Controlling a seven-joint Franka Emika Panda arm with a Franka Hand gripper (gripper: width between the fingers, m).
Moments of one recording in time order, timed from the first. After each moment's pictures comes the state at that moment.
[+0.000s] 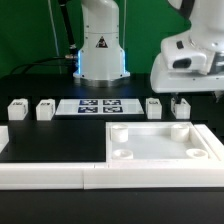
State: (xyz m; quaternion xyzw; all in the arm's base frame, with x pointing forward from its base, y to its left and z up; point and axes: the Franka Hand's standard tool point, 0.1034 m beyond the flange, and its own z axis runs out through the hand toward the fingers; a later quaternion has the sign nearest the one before) arm 0.408 0.183 0.034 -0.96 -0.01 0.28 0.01
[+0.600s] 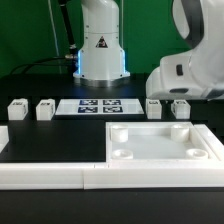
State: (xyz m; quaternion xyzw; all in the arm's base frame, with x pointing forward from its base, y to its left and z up) arm 0.390 0.166 0.027 -0.88 0.00 0.47 -0.01
